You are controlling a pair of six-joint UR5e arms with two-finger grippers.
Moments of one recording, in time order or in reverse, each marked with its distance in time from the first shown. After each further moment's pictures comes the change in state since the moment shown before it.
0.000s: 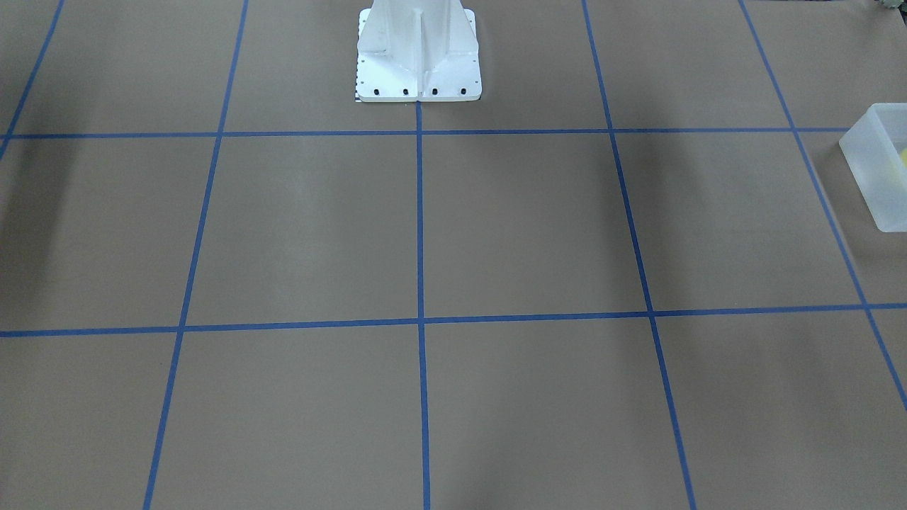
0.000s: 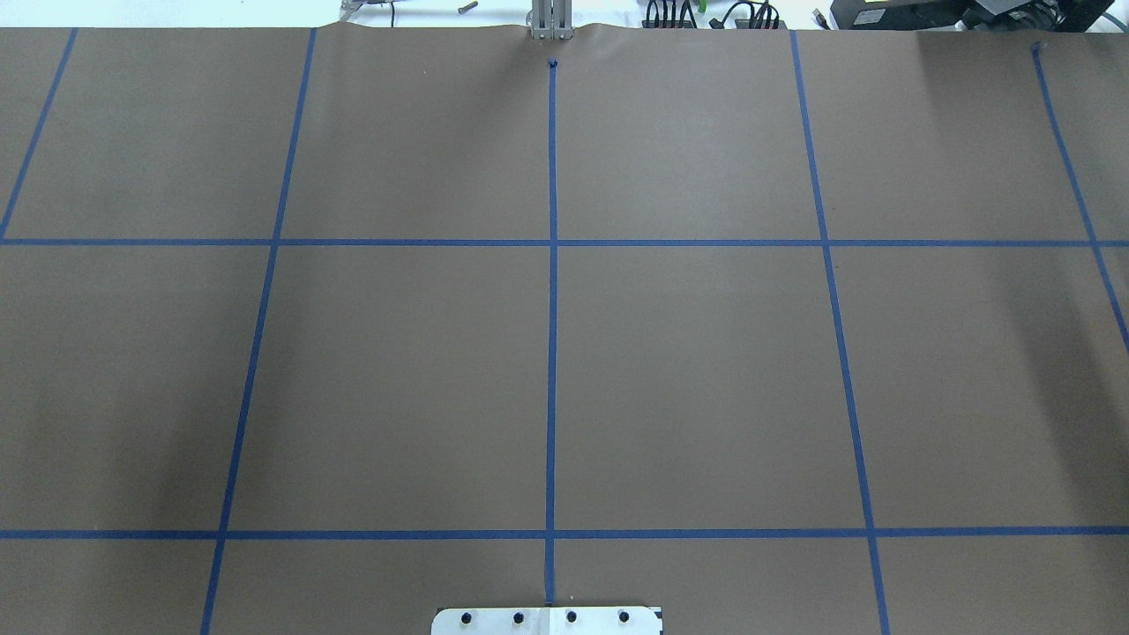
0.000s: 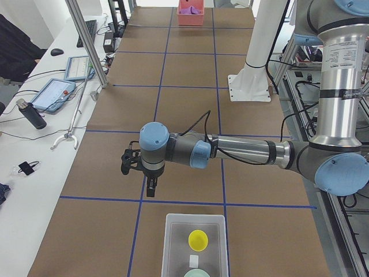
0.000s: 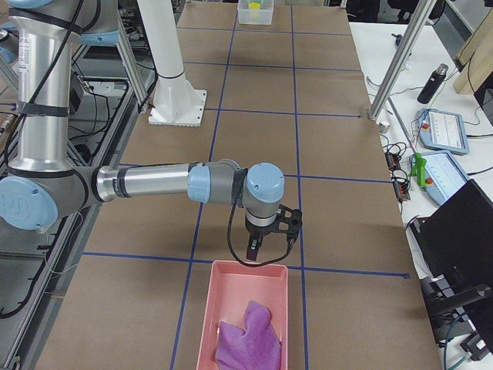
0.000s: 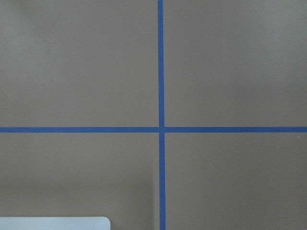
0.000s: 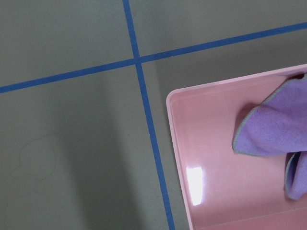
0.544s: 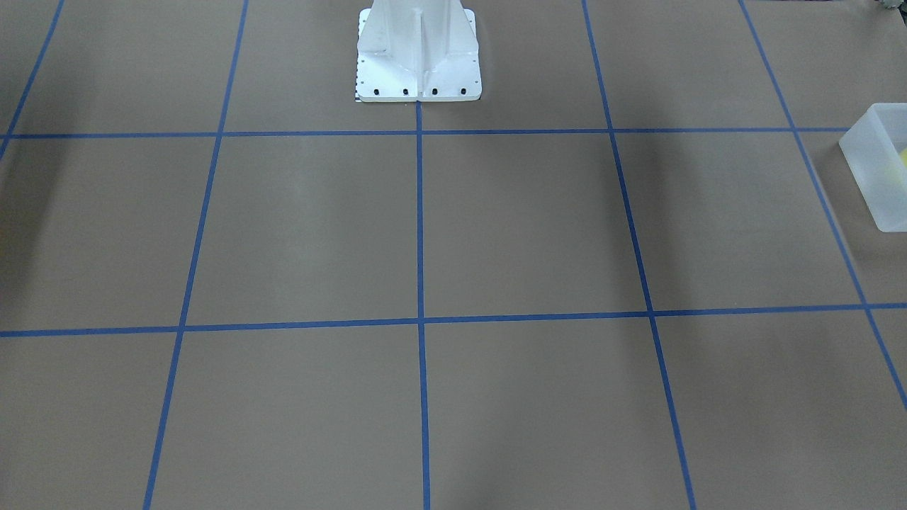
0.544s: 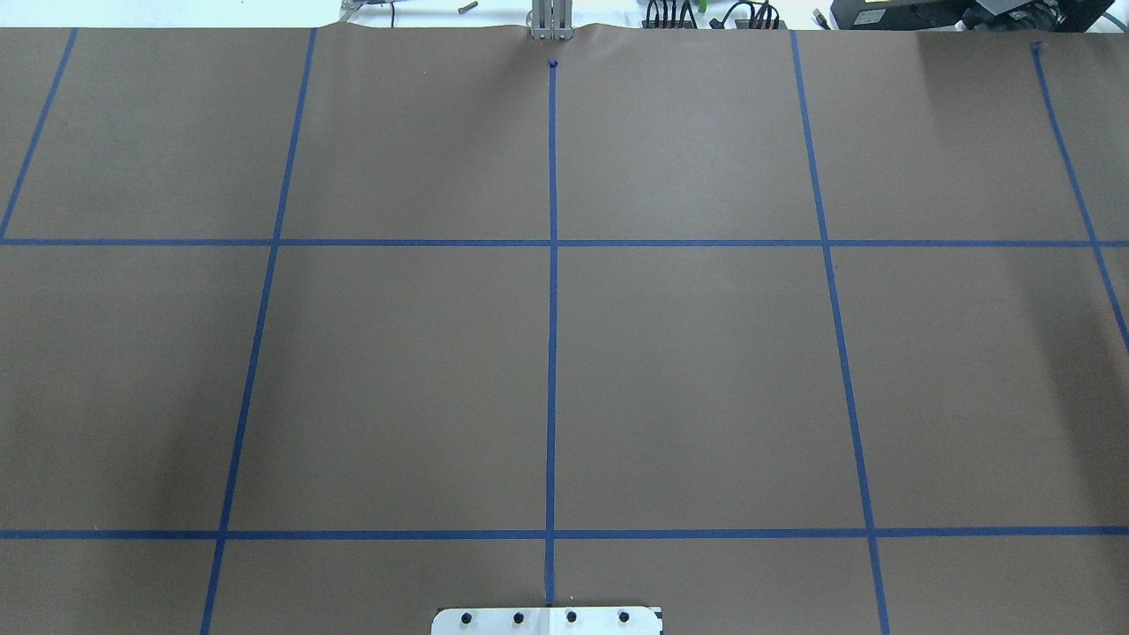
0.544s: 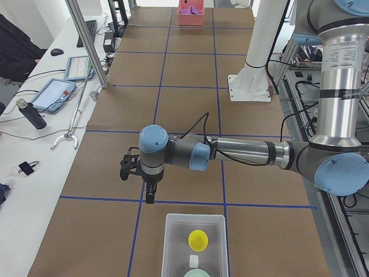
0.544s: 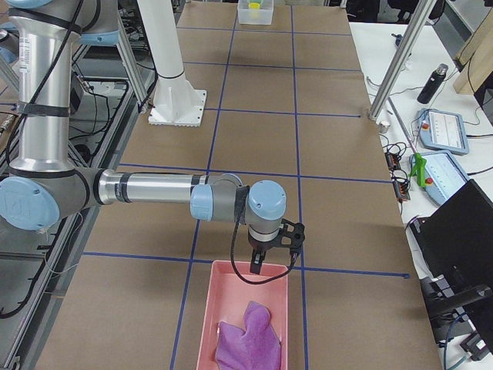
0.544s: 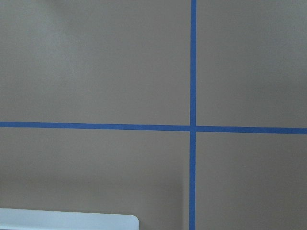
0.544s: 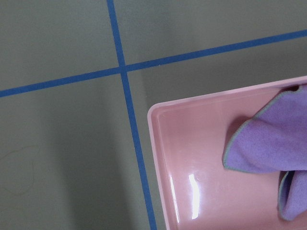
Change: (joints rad) left arm 0.000 0.000 0.013 0.004 0.047 0.003; right arm 0.000 0.013 -0.112 0.141 -0.004 0.005
